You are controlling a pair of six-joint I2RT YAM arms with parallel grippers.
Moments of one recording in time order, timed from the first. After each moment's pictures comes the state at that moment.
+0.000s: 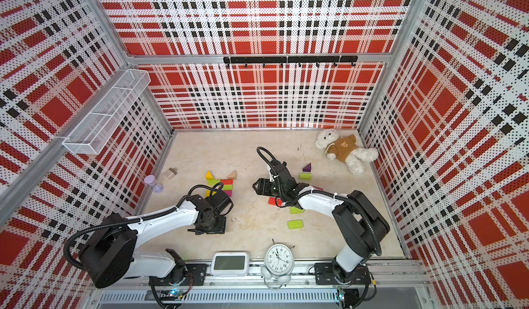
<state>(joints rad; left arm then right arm) -0.66 1.37 0.67 -0.85 -0.12 -0.71 0.70 1.62 0.88 0.09 -0.21 0.73</state>
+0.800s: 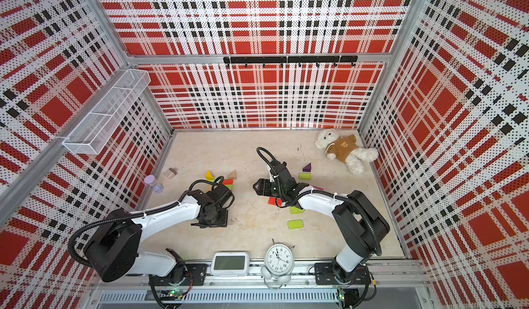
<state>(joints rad) -0.61 1.42 0.73 -0.80 -0.12 -0.68 0.70 1.62 0.88 0.07 -0.21 0.73</state>
